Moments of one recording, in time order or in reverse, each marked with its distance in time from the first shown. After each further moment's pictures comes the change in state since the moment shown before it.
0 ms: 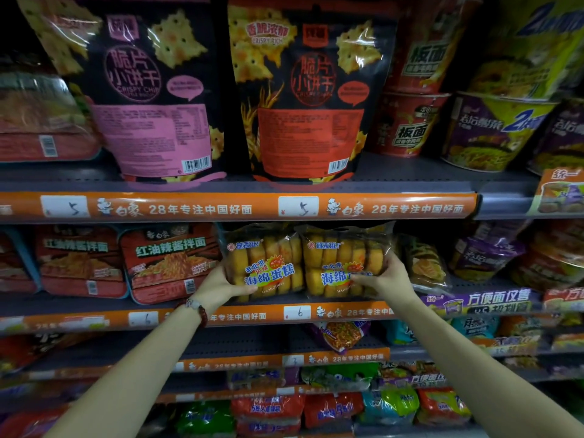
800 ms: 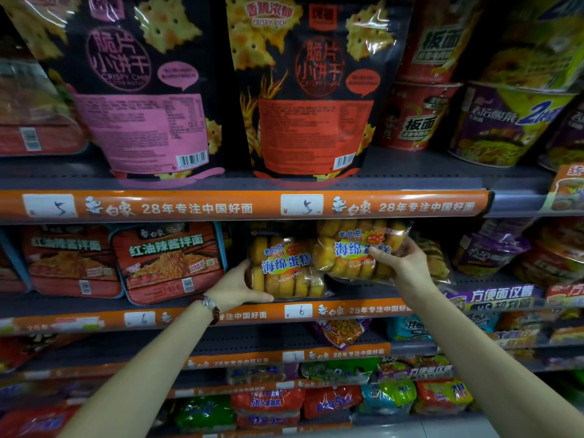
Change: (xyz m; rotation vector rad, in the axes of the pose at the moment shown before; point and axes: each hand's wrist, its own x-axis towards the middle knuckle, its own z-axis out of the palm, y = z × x) left_hand 0.010 0.012 0.024 0.279 -0.193 0.073; right_hand 0.001 -0.026 -0.010 0.366 0.070 0.056
